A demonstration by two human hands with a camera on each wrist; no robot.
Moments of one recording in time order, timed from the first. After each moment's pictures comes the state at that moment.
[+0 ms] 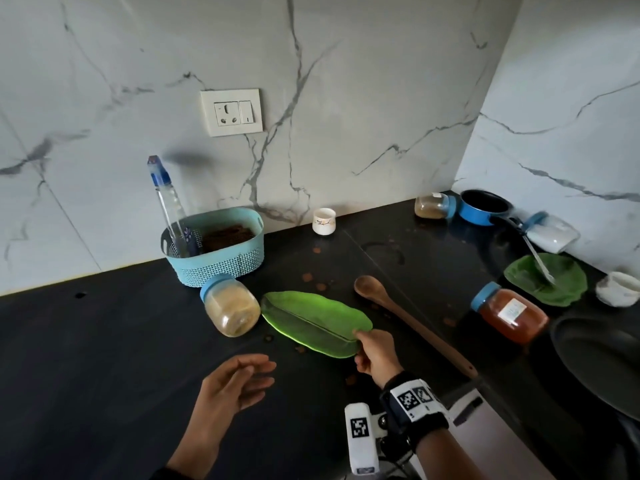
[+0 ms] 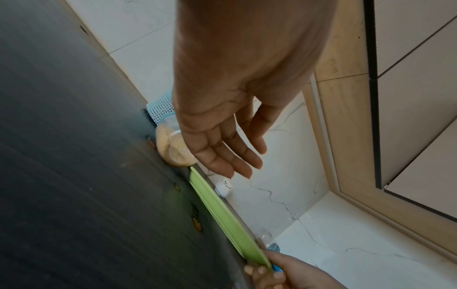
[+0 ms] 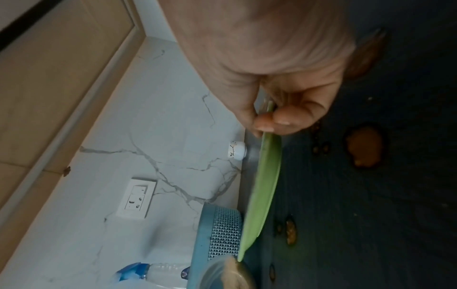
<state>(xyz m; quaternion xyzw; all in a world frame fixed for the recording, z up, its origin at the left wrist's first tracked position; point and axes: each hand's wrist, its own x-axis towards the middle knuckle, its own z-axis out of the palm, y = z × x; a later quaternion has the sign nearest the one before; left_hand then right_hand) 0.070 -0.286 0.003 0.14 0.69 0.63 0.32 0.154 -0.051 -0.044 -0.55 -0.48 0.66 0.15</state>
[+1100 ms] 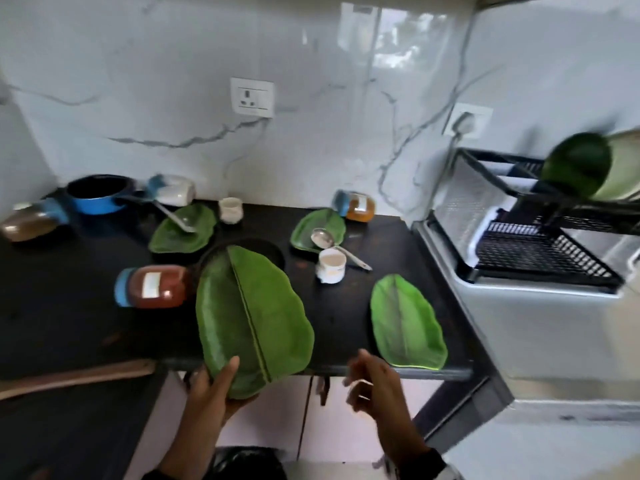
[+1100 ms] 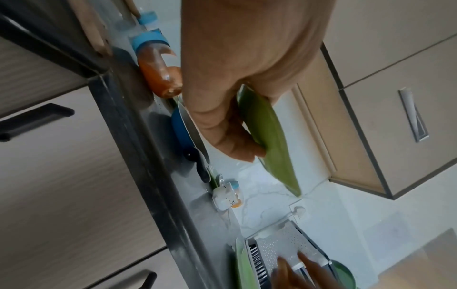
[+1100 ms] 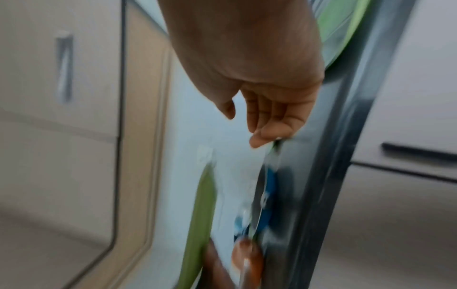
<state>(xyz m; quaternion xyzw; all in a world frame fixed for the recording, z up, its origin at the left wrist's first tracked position) 0.349 -0.080 -0.015 0.28 0.46 0.50 0.68 0.561 -0.145 -0.019 -0.62 -0.20 0.48 0.59</state>
